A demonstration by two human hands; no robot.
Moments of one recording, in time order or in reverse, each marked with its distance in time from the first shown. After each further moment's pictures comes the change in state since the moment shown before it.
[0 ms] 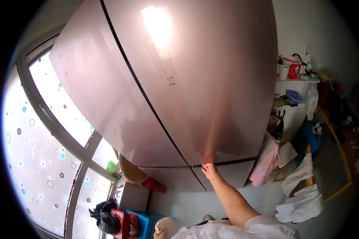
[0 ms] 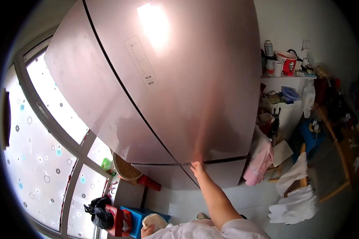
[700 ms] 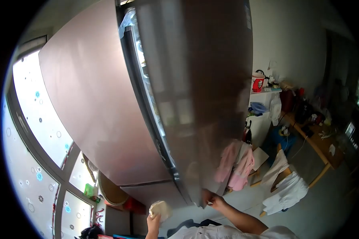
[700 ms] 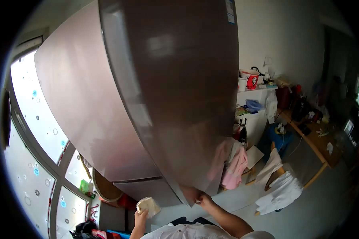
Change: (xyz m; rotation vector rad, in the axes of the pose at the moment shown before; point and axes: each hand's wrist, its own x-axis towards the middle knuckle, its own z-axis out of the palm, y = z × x) left_hand 0.108 0.112 0.033 -0.054 -0.237 0.156; right_hand -0.159 0.025 -0.123 -0.232 -0.003 -0.032
